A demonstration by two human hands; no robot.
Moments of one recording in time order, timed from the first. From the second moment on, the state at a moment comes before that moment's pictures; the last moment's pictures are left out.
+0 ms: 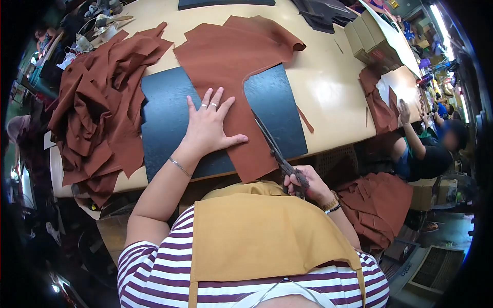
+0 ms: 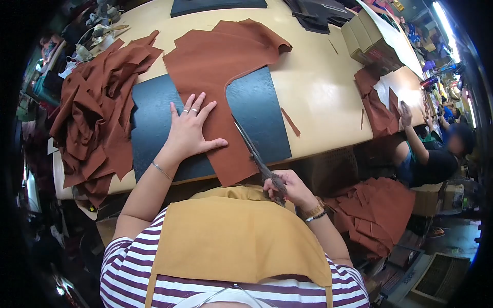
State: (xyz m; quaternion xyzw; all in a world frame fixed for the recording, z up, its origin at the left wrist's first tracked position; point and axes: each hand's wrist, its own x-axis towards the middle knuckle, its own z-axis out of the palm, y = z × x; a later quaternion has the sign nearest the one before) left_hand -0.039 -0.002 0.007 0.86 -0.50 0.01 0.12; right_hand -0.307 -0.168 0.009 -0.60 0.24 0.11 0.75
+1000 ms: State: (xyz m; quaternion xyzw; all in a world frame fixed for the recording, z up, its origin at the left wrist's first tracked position) left_hand 0.019 -0.027 0.020 0.79 -0.60 0.01 0.12; right_hand -0.293 -0.167 0.007 -0.60 0.24 0.11 0.76
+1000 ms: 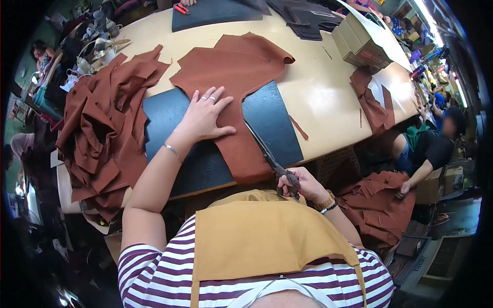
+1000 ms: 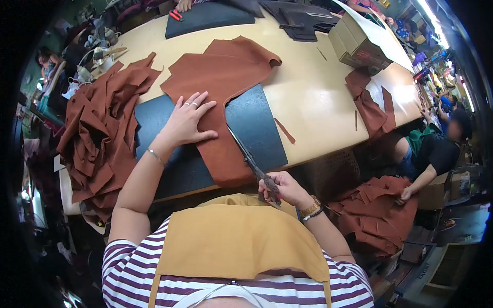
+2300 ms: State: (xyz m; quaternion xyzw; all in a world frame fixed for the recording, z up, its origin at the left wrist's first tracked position) left_hand -0.034 -0.013 0.006 0.84 -0.53 -0.04 0.09; right_hand -0.293 -0.164 0.007 -0.57 0.23 0.09 0.78
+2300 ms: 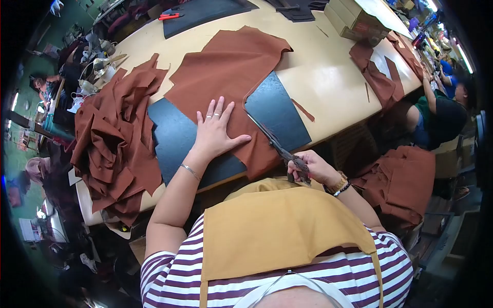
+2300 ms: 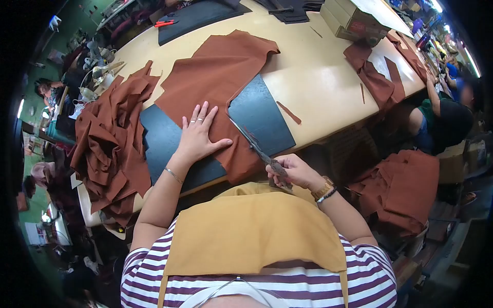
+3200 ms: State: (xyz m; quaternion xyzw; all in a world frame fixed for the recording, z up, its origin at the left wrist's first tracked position) left_hand 0.013 -0.021 0.001 0.81 -0.58 -0.02 0.08; right_hand -0.278 -0.161 0.001 -0.54 0.23 0.09 0.80
